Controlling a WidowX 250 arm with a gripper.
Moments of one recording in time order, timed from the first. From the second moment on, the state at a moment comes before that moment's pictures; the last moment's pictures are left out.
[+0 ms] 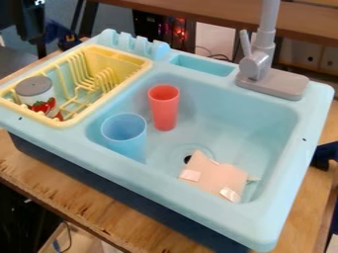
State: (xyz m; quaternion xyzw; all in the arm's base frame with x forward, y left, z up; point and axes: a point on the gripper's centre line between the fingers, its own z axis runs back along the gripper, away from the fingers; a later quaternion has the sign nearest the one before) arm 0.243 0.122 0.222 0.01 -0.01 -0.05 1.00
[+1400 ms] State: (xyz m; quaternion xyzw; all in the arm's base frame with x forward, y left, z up) arm 0.244 0.185 0.163 0.09 0.07 -0.07 0.99
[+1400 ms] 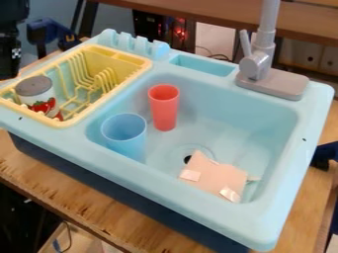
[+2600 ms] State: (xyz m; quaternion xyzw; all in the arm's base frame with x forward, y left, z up) arm 0.262 0.165 0.138 0.10 0.11 -0.09 0.99
